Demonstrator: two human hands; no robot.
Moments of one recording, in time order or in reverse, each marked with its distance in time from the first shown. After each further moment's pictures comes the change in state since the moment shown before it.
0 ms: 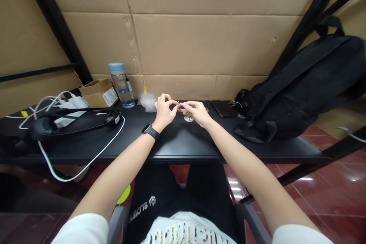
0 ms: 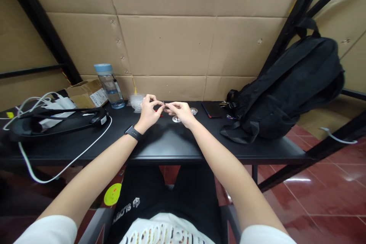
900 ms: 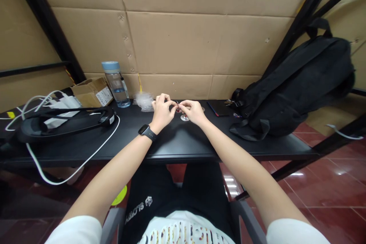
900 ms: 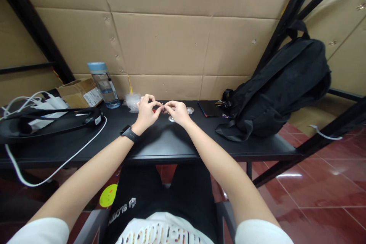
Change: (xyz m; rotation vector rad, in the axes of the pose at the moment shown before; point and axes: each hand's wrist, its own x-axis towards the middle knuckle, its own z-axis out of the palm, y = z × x) left_hand -0.004 0.003 0.003 0.112 -0.014 0.084; right_hand 0.003 0.004 -0.005 -0.370 0.028 -0.201
